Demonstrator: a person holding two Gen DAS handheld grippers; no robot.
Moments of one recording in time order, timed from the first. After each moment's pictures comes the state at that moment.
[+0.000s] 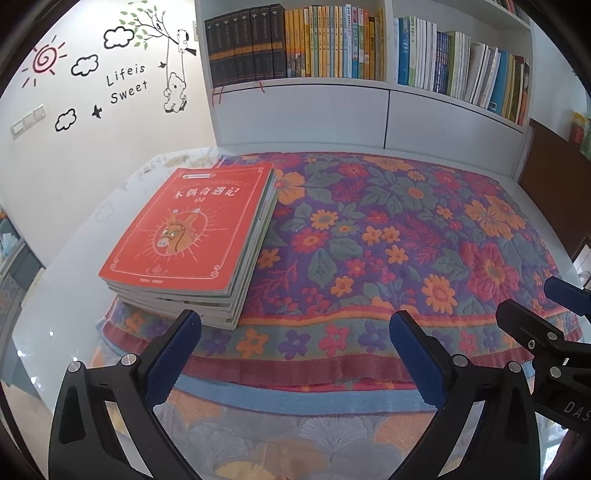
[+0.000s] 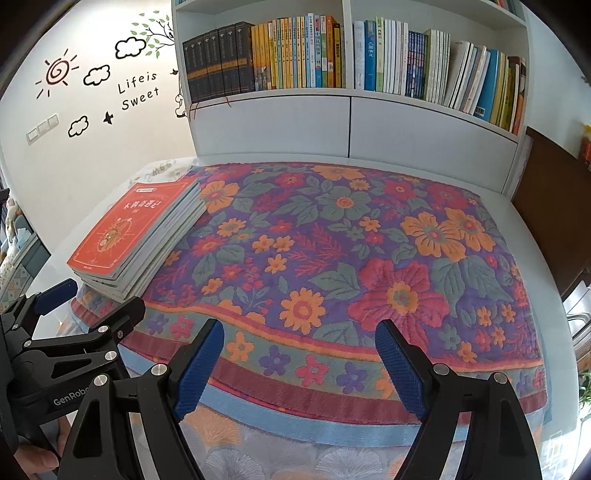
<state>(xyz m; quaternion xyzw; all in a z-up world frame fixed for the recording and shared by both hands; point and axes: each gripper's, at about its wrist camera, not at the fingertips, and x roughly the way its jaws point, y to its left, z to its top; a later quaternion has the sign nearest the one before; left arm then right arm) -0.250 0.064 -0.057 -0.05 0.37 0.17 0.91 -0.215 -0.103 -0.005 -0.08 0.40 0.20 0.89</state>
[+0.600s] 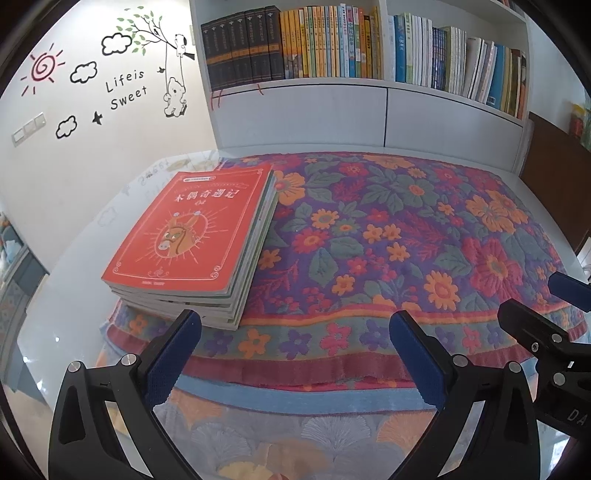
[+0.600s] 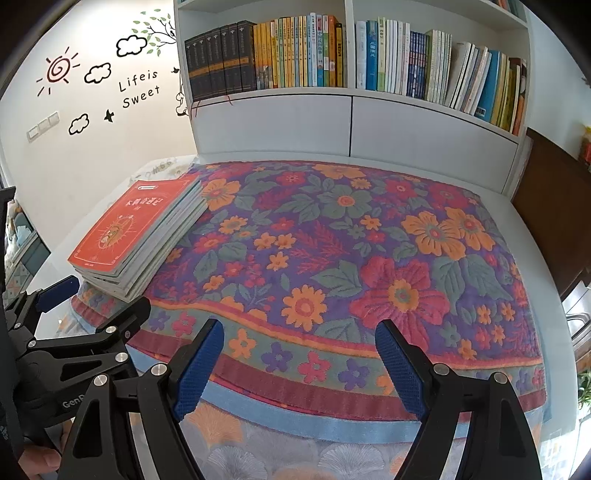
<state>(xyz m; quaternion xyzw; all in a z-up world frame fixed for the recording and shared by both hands) -0.250 0.059 -0.059 -0.04 0.37 0.17 0.91 -0.222 -0.101 -0.003 -0.08 0.40 0.20 0.89</state>
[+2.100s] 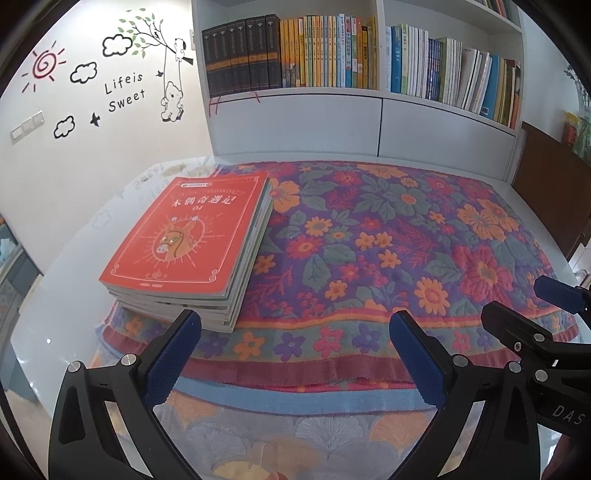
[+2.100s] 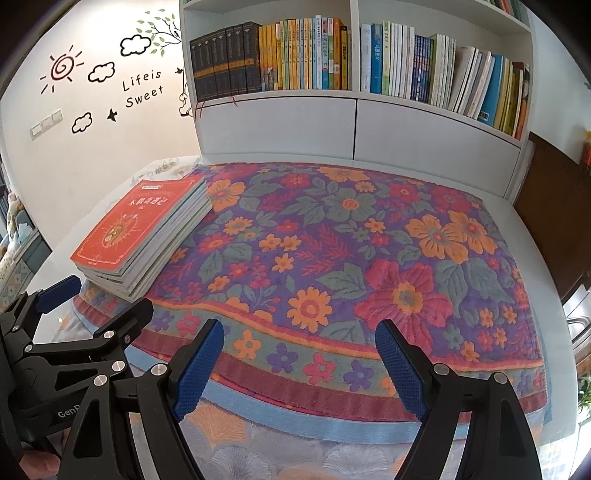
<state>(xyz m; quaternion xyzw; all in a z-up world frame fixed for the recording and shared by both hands) -0.258 0.057 -0.053 -0.05 0.35 0.16 0.92 -0.222 -0.099 -0.004 -0.08 0.39 0.21 0.89</state>
